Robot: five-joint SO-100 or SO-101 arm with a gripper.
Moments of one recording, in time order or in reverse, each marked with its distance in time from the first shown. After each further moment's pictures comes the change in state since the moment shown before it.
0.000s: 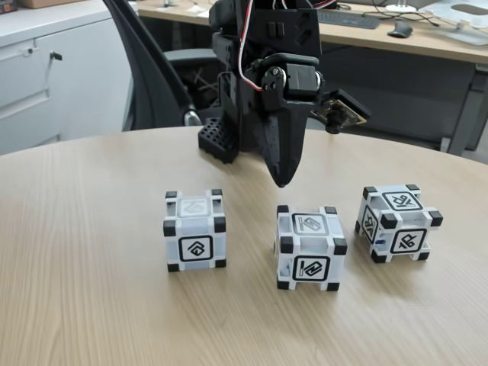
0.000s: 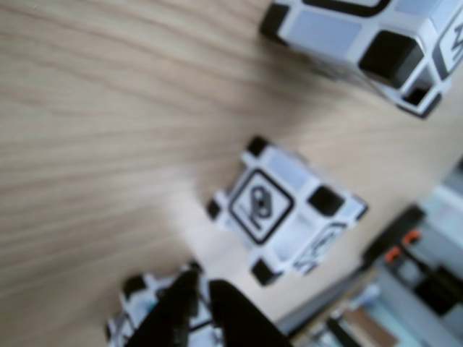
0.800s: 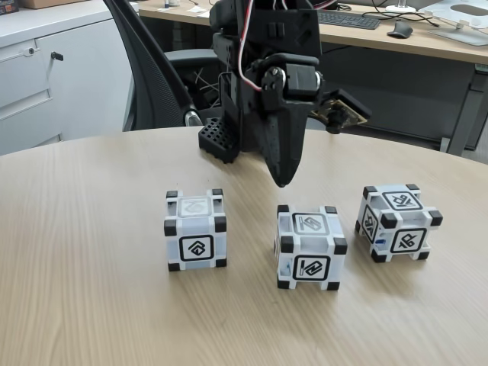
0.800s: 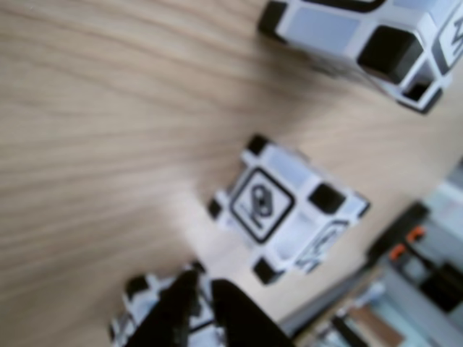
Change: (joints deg) arm 0.0 0.0 0.0 0.0 1.4
